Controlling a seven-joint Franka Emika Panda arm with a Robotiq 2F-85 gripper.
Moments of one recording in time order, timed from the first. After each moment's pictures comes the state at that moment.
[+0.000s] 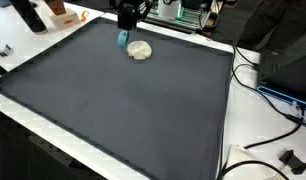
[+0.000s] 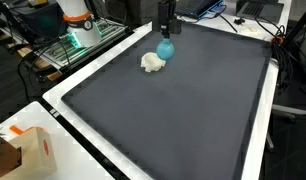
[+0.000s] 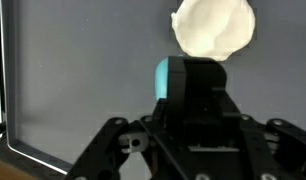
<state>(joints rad) 0.09 -0.02 0.06 -2.32 -0.36 2.36 0.08</state>
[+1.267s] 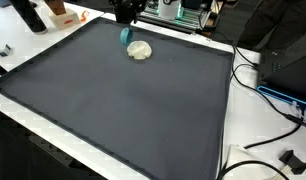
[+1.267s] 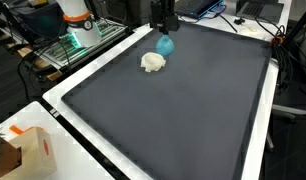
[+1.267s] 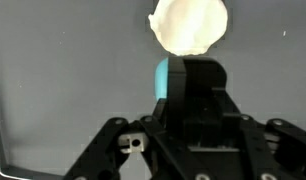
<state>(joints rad) 0.05 -0.07 0.04 -2.35 -0.13 2.38 -0.02</state>
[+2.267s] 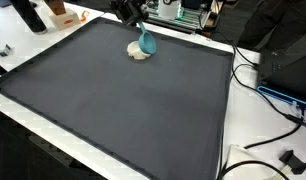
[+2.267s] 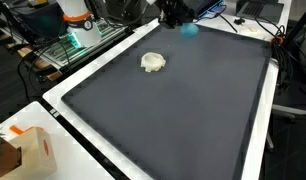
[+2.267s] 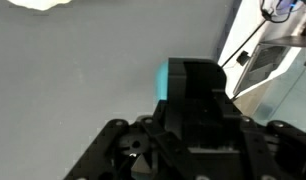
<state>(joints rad) 0.11 -0.02 -0.16 -2.36 1.05 2.32 -0.88</state>
